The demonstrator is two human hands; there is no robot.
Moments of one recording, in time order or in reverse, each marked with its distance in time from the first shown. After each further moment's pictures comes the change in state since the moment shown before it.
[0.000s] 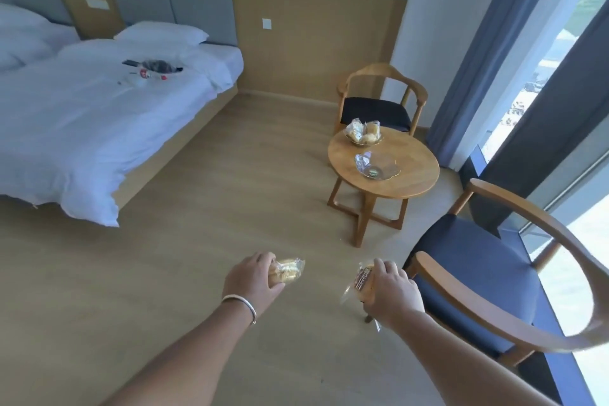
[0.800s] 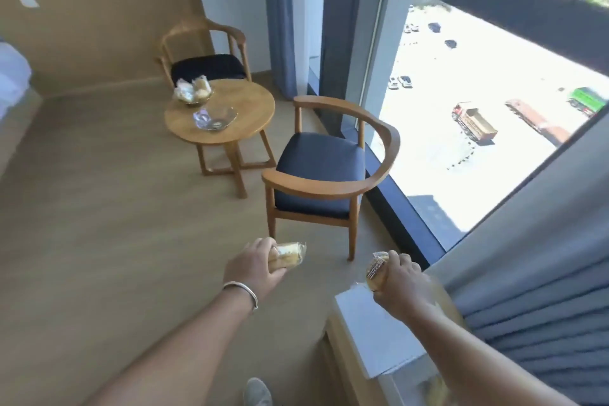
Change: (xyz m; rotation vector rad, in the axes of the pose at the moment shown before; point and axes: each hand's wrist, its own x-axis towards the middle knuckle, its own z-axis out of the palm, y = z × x) left_hand -0.163 0.262 0.088 -0.066 -0.256 0.496; right_hand -0.322 0.248 0.052 0.124 0.020 0.659
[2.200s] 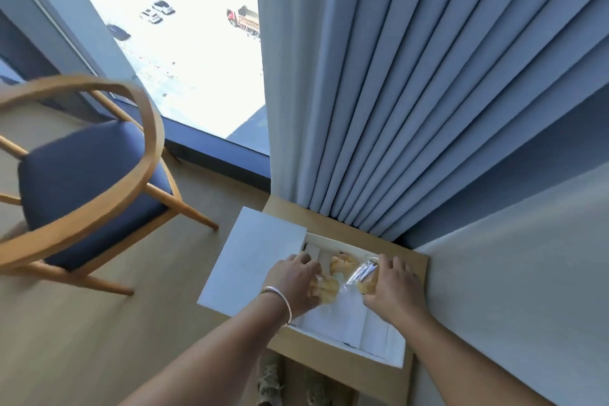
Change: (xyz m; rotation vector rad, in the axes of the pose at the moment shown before) left_hand -0.047 0.271 0.212 0.234 -0.746 1.071; right_hand -0.168 0.204 0.103 0.192 -0.110 0.792
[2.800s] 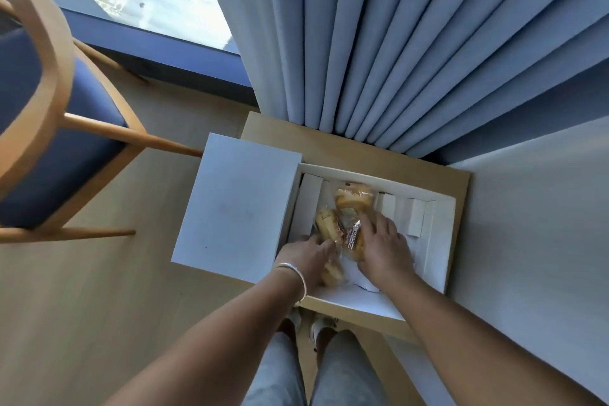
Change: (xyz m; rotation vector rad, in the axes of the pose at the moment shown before) left_hand 0.054 -0.017 0.154 0.115 -0.448 -0.019; right_hand 0.062 -0.001 0.173 0.048 -0.184 -0.122
